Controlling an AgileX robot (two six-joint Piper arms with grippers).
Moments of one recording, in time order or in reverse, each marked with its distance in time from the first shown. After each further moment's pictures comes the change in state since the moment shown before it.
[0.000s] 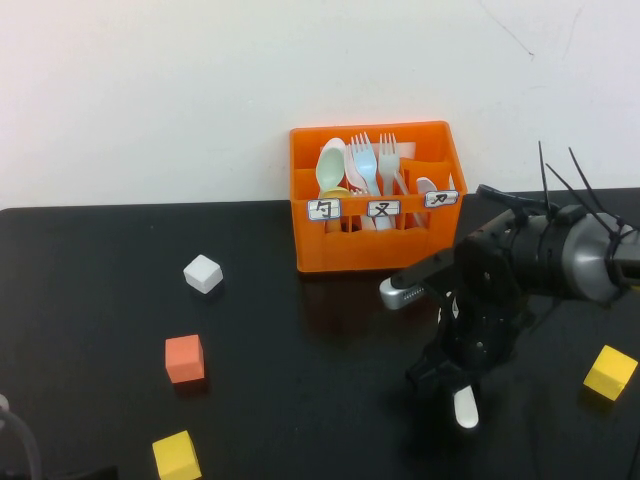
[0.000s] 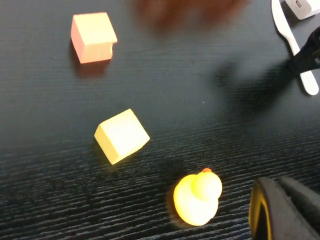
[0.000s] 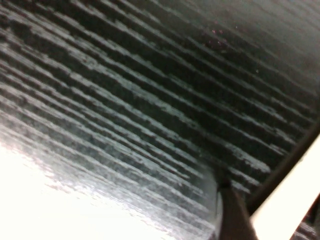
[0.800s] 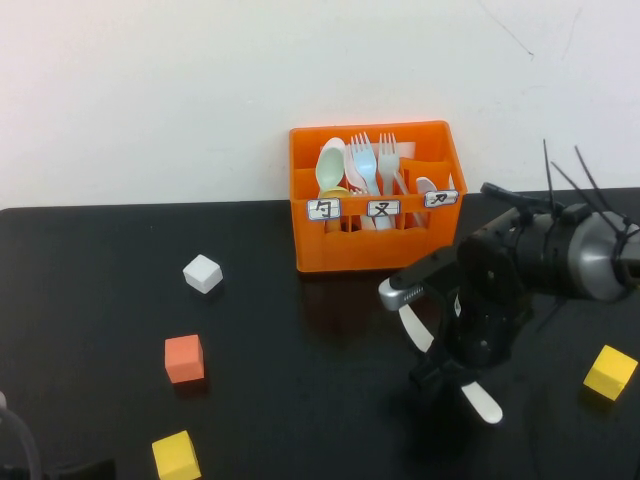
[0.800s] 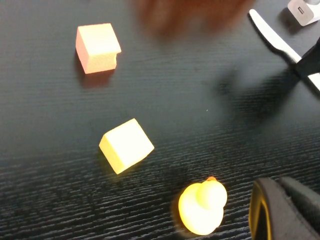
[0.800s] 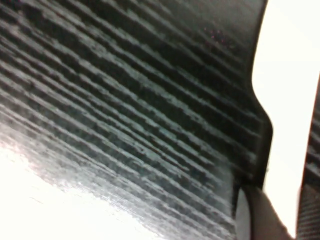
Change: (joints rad) right arm 0.000 -0.024 0.005 0.011 -0.006 -0.061; left arm 0.000 0.000 0.002 0.020 -0.021 0.000
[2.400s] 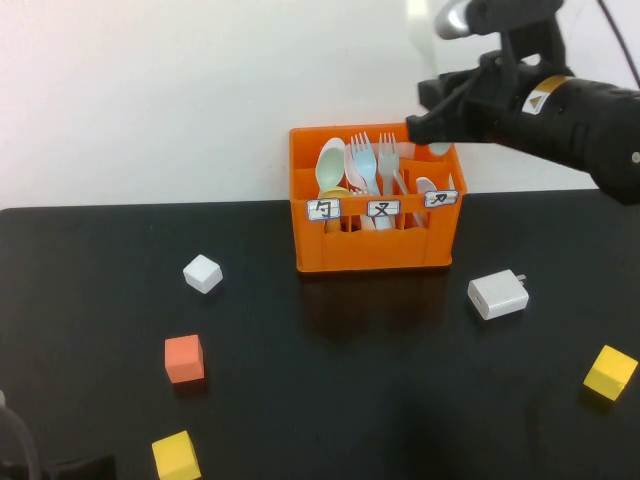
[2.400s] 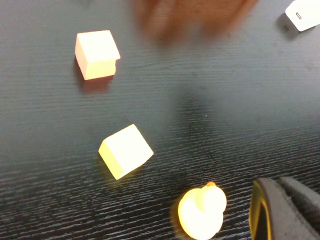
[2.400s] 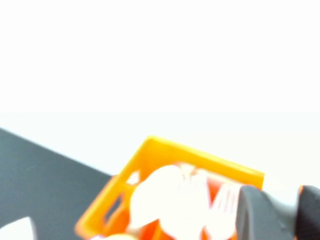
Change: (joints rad) right arm -0.089 -0.356 0.009 0.257 -0.747 -0.216; left arm 0.000 -0.002 0.000 0.004 -0.015 0.000
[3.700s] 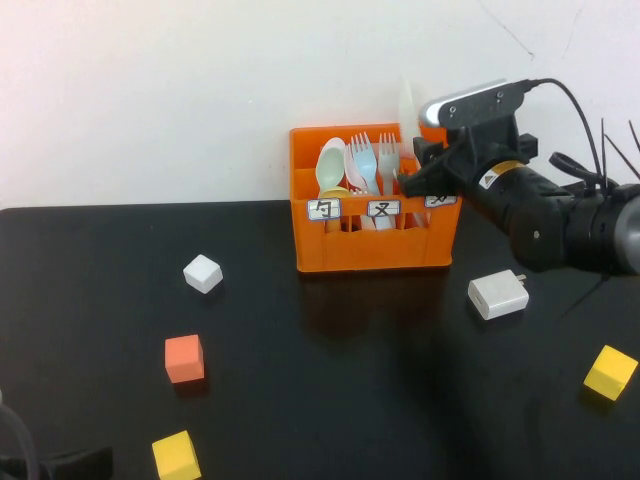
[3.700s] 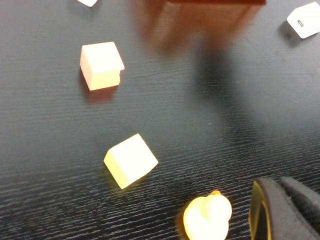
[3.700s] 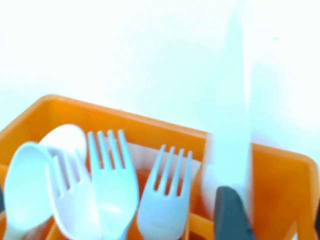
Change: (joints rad) right arm -0.041 0.354 0.000 0.099 -0.441 -0.109; left arm 0.000 0.000 0.000 0.021 -0.017 0.000
